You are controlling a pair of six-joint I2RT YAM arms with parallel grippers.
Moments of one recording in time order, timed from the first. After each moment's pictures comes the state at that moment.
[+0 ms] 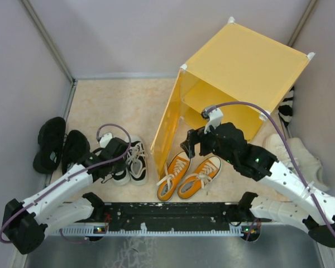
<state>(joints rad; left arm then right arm) -0.67 0.95 0.62 -0.72 -0.42 -0.95 0.91 0.86 0.98 -0.52 0.19 0.36</state>
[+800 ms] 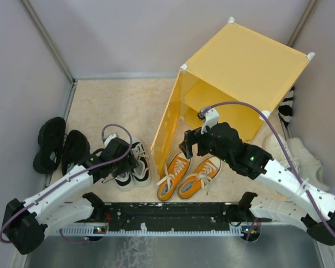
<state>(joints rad) -0.67 0.92 0.61 -0.66 -0.24 -0.95 0.91 0.90 0.96 -0.50 0.19 0.36</state>
